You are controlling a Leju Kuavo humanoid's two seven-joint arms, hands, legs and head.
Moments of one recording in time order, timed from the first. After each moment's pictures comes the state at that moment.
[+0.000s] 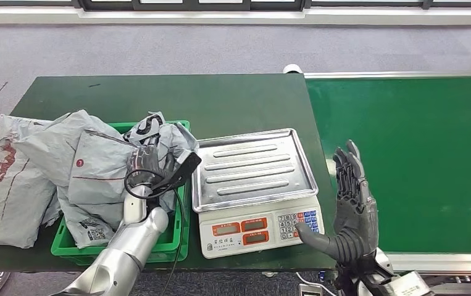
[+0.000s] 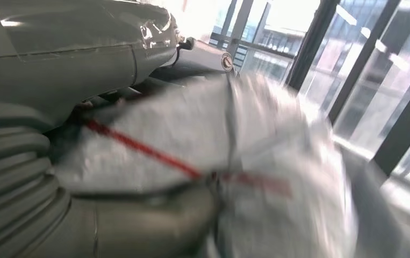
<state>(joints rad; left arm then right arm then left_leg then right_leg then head) -0.56 -0.22 0.07 -0.59 -1.26 0.68 -0.05 0.10 0.07 0.16 -1.75 0.22 0.01 -0.68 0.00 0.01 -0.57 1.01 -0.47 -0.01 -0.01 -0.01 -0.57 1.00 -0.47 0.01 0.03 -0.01</state>
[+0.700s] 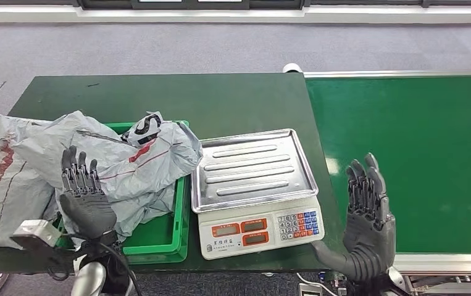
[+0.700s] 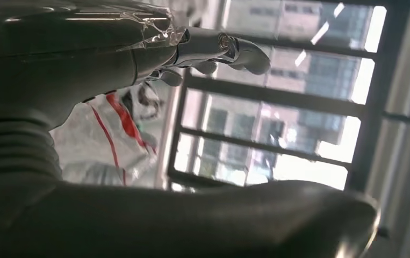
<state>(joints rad) 0.06 -0.21 -0.06 -1.66 0.13 0.17 -0.63 0.16 0.03 0.16 -1.82 0.10 0.06 -0.70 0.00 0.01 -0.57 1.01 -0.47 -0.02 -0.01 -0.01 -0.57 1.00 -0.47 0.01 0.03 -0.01</state>
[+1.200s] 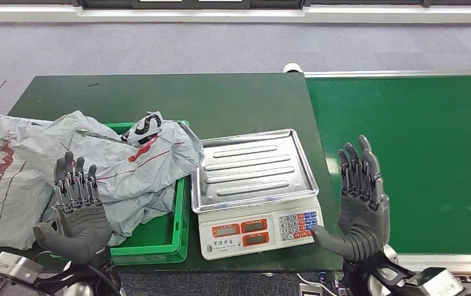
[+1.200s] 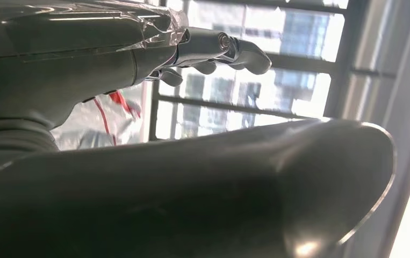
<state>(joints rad) 0.17 -0.20 -0.07 -1.78 0.11 -0.03 -0.68 0.05 0.02 0.16 -1.74 0.04 0.15 -0.70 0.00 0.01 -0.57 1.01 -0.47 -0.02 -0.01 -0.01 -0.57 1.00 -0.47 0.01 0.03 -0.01</state>
